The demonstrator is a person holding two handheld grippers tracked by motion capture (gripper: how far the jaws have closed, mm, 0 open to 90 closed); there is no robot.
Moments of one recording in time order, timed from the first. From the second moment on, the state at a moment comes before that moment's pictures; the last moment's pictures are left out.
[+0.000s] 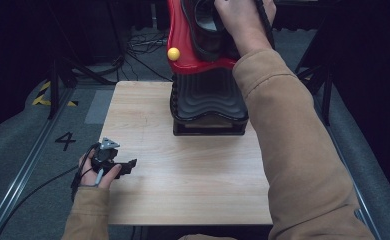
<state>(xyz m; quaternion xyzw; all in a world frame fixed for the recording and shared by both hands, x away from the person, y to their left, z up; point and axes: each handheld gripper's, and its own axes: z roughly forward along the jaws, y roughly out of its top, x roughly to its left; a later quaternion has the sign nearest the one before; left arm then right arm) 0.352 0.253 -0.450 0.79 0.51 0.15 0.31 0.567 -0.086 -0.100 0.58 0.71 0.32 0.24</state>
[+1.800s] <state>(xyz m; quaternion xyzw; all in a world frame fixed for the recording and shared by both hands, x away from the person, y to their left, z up) 0.351 0.241 -0.446 0.79 0.50 0.17 0.30 0.423 -0.237 -0.080 0.43 0.78 0.41 0.18</state>
